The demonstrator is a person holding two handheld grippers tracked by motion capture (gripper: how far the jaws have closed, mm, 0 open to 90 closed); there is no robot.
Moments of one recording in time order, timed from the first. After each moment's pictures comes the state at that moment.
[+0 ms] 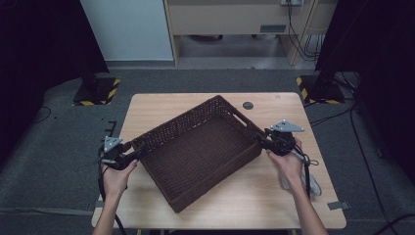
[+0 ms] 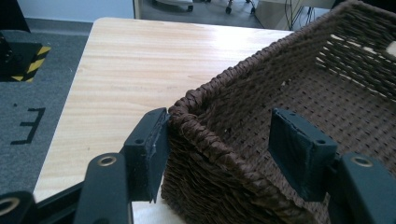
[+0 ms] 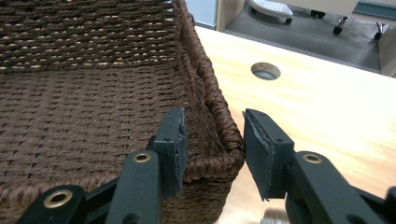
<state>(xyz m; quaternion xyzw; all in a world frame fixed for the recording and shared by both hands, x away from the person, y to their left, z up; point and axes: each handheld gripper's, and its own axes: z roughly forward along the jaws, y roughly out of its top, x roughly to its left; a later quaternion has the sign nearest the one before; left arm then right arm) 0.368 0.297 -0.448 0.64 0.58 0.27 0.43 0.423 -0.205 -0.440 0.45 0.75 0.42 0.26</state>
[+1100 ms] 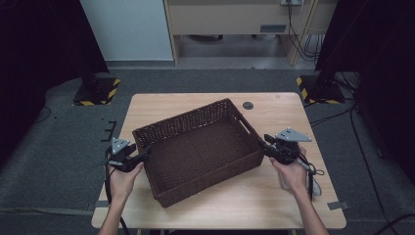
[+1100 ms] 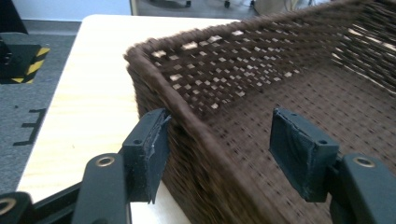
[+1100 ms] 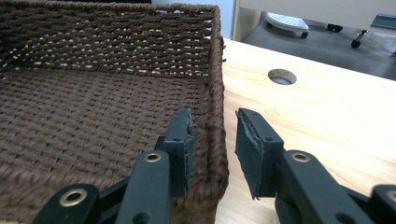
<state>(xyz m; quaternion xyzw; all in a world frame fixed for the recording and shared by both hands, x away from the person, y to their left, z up) 0.353 0.274 -0.450 0.66 0.57 0.26 0.41 0.402 -0.210 -0.442 0.42 0.74 0.46 0.25</state>
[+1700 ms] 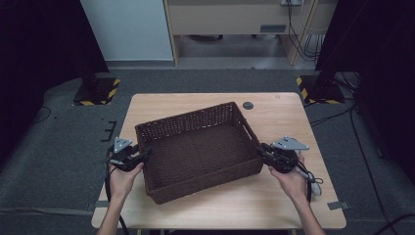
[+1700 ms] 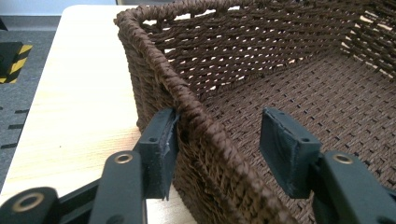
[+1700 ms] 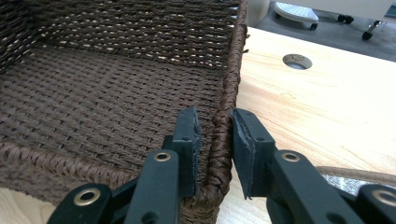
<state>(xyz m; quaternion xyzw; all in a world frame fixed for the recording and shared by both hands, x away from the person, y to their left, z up) 0.367 0.280 -0.455 0.68 0.55 0.25 0.41 0.378 -0.205 -0.449 0.41 0.76 0.45 0.24</state>
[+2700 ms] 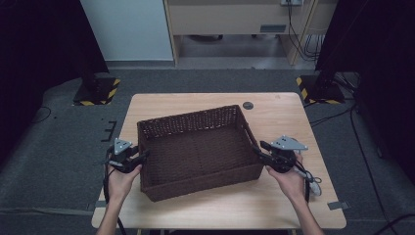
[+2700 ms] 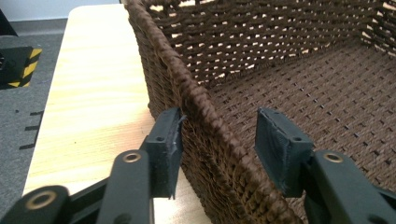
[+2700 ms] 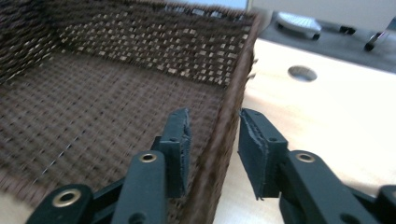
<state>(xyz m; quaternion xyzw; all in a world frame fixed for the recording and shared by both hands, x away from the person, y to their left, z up) 0.364 0.282 -0.456 0.70 0.55 0.26 0.38 0.380 -0.197 -0.443 0.41 0.75 0.47 0.24</state>
